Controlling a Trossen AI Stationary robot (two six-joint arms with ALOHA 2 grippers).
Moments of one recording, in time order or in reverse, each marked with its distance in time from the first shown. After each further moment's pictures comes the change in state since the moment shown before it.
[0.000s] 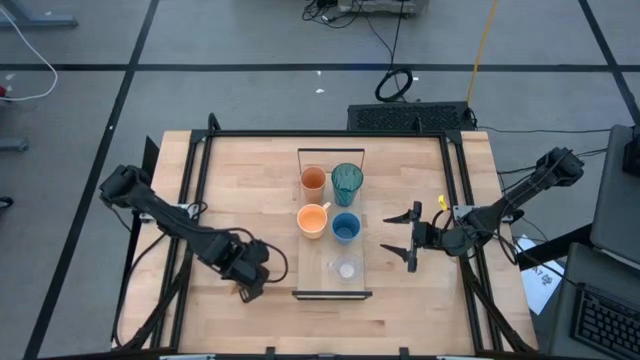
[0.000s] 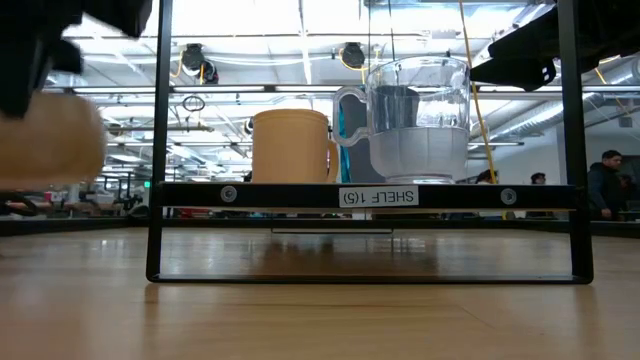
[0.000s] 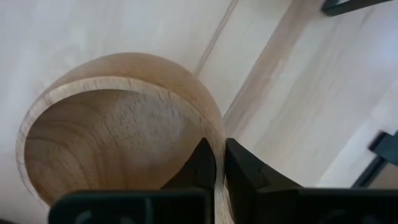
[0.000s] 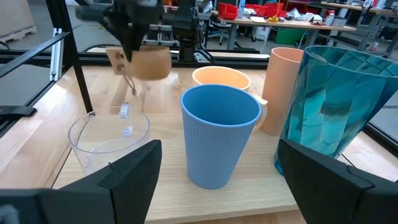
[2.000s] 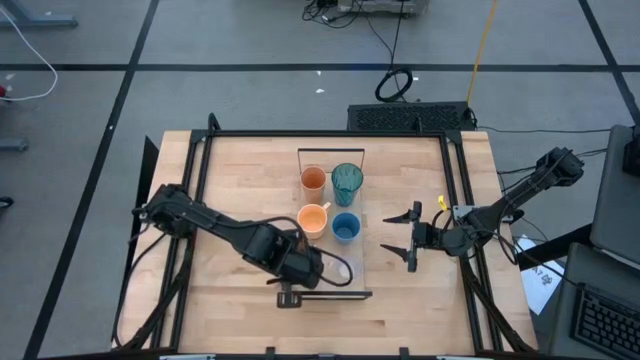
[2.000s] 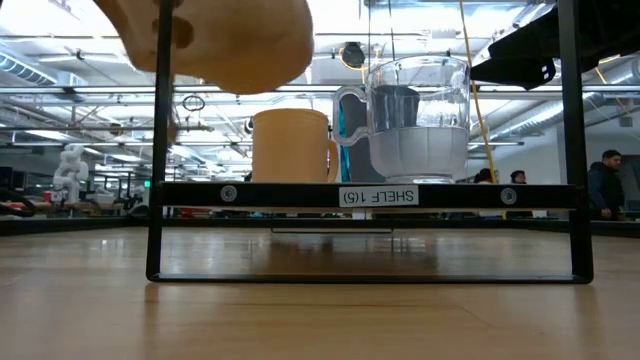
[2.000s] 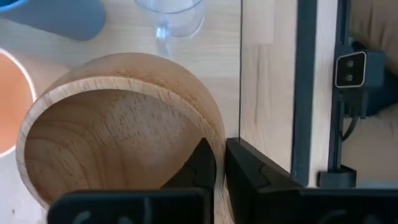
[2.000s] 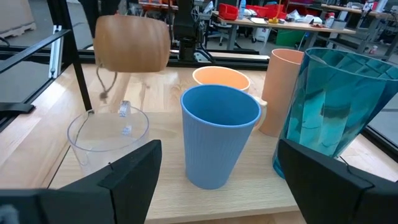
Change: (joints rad) left arm 0.137 0.395 0.781 -0.215 -0.052 0.640; right arm 0.000 0.000 0.000 0.000 0.000 -0.018
